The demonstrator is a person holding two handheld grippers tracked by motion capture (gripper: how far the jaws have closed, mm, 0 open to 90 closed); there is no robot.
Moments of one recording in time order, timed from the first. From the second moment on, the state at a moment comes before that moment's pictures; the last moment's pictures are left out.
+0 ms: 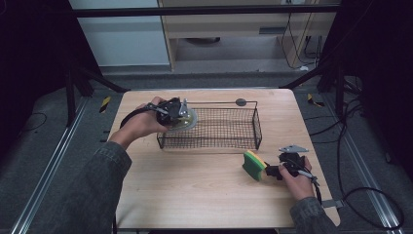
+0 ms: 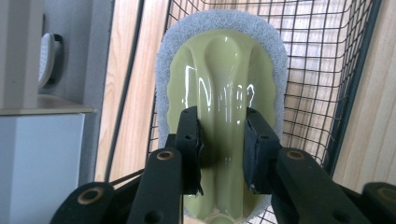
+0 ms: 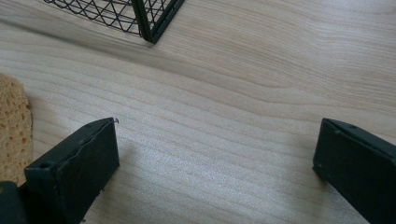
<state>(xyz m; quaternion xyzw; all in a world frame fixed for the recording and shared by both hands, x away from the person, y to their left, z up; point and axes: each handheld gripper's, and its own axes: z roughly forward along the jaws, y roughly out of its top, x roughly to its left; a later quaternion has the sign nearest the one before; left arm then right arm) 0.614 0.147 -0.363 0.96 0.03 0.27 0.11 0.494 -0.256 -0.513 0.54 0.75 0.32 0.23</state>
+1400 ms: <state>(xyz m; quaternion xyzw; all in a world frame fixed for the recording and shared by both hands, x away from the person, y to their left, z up) 0.626 0.143 -0.400 0.97 0.04 0.23 0.08 0.494 -0.256 -0.513 0.54 0.75 0.32 0.23</state>
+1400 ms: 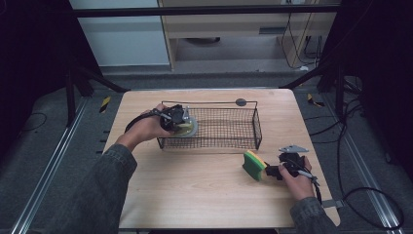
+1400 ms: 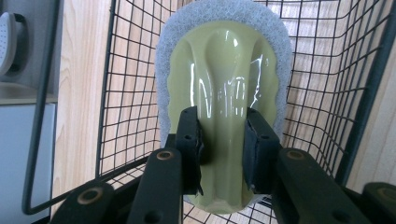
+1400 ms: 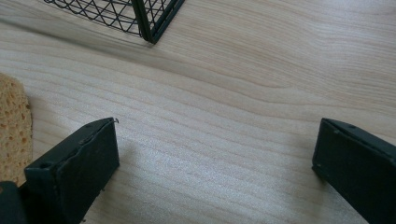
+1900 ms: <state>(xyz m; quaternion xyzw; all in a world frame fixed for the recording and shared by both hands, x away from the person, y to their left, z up) 0.634 0.139 -0.414 0.98 0.06 0.20 0.07 0.494 -0.256 -0.513 0.54 0.75 0.32 0.23</state>
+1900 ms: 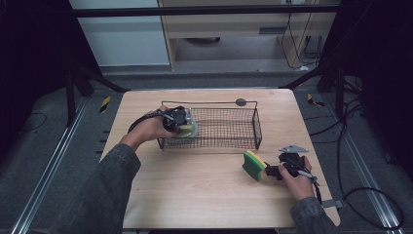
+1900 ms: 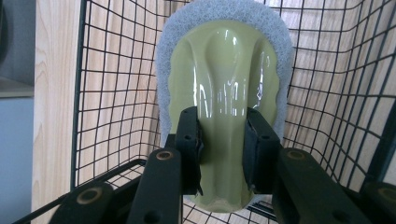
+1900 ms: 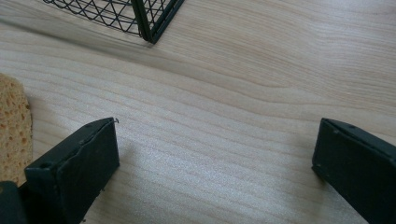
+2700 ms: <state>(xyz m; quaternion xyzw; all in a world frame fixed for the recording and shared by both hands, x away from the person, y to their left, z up) 0.625 0.150 -0.384 0.96 0.08 0.23 0.14 0.494 -0.256 -0.513 0.54 0.74 0.32 0.23</state>
